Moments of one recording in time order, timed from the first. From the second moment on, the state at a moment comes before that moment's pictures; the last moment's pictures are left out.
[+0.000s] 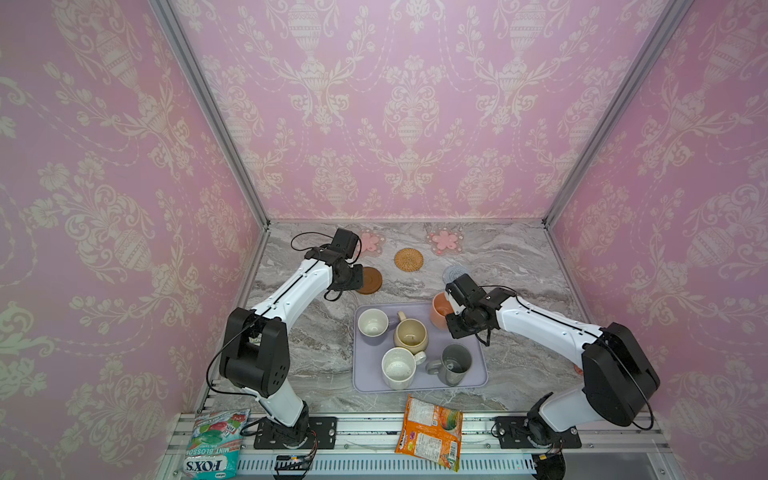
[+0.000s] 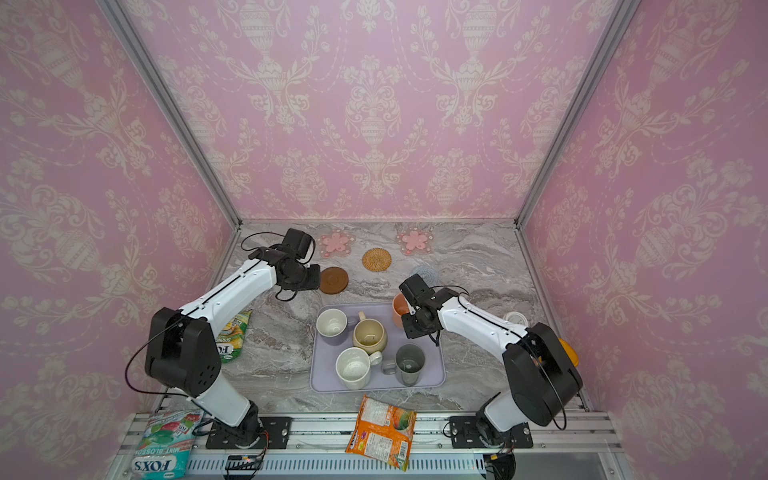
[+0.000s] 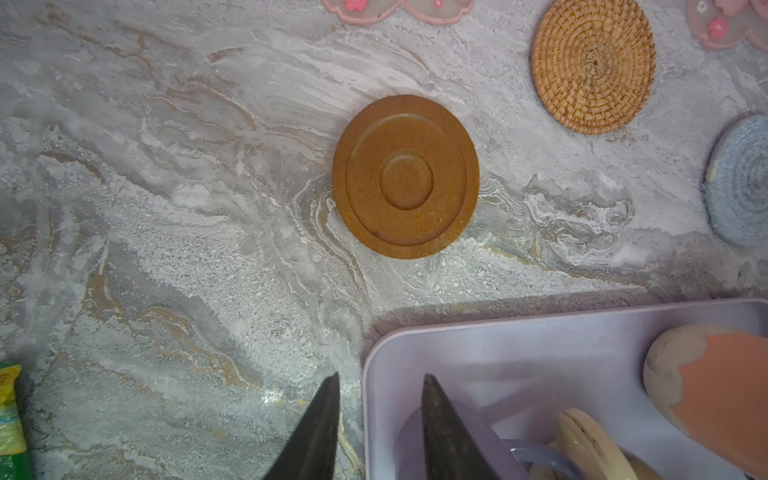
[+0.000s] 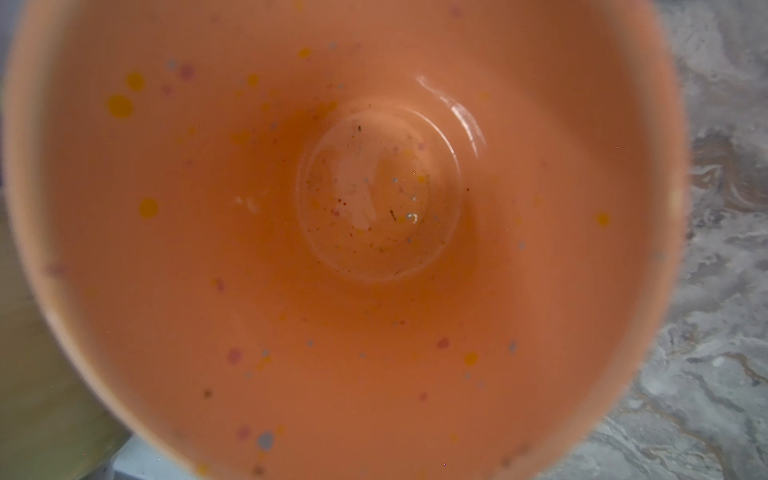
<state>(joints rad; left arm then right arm) -0.31 1.66 1.33 -0.82 -0.01 -0.38 0.59 1.50 0.95 -0.70 0.03 0.31</state>
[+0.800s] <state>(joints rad) -0.31 1.66 1.33 -0.82 -0.01 -0.38 0.59 1.49 0.95 -0.72 0.11 0.31</state>
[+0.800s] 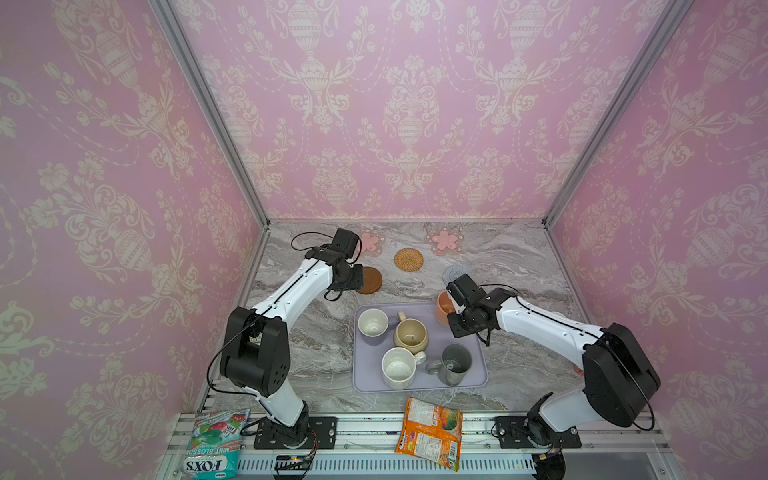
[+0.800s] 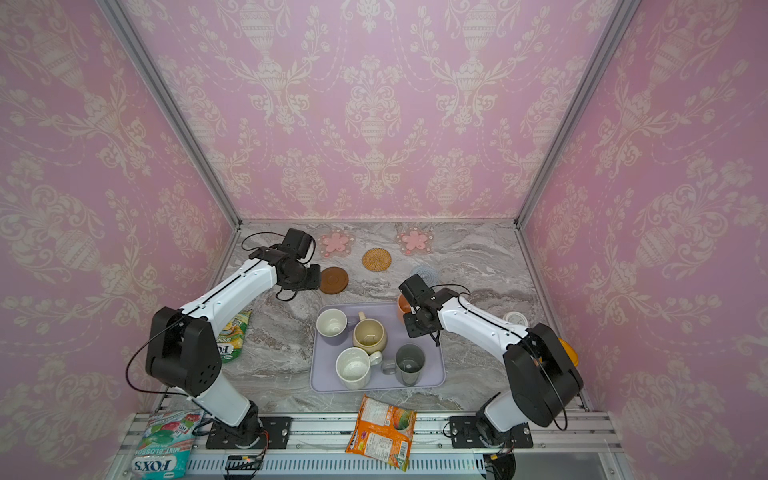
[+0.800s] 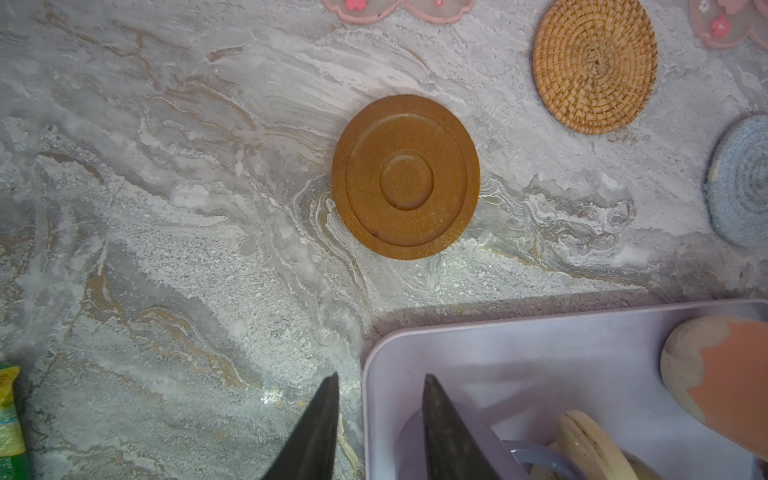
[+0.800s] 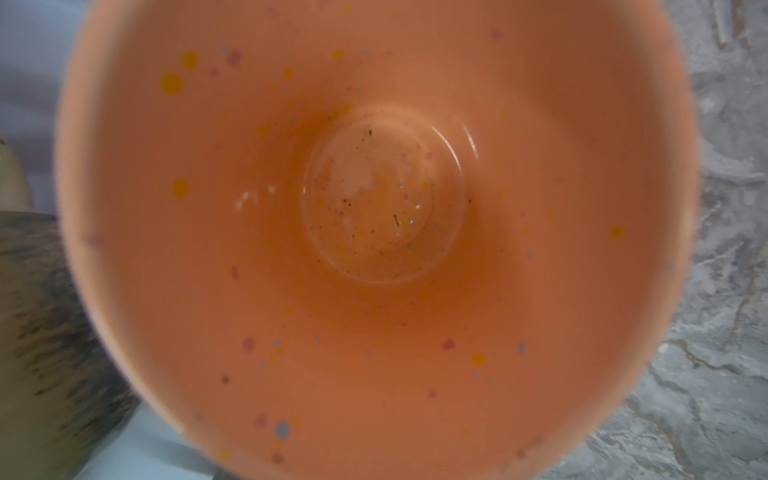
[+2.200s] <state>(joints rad) -0.29 1.82 1.47 -0.82 -0.02 -0.35 0.36 1.94 1.65 -0.80 0.13 0.13</state>
